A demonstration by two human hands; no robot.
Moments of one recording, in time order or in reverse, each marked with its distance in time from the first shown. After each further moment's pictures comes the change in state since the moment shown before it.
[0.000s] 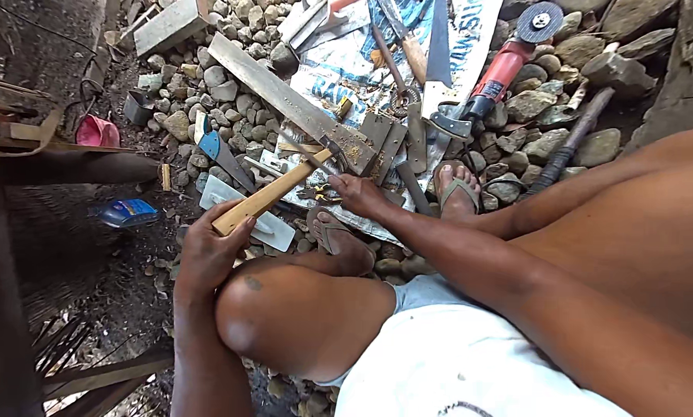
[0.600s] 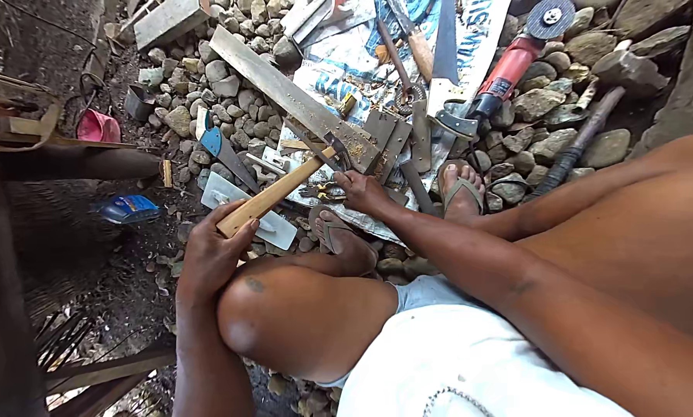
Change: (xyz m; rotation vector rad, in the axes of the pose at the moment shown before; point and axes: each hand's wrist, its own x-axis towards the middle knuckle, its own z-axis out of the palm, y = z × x) left_hand -0.002 -0.005 -0.003 0.021 -0.006 -0.009; right_hand 0.012 0.004 0.005 0.000 0.035 0.034
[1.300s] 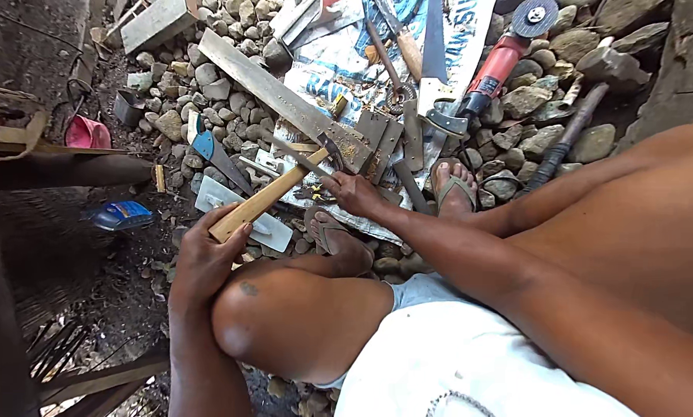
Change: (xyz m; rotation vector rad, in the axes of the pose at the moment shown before) left_hand 0.002 0.003 0.002 -0.001 -0.008 0.009; right_hand -0.005 -0.006 -0.009 -0.039 -0.034 -0.073
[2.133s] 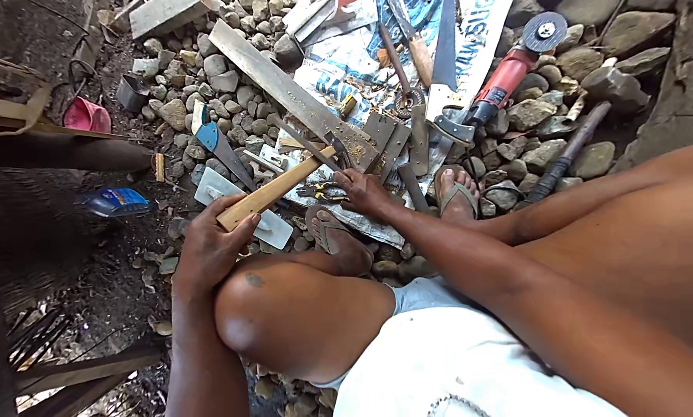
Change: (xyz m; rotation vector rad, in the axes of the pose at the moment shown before) left_hand -0.001 -0.003 -0.001 0.024 0.006 0.013; right_hand 0.012 0.016 0.006 -0.025 0.037 0.056
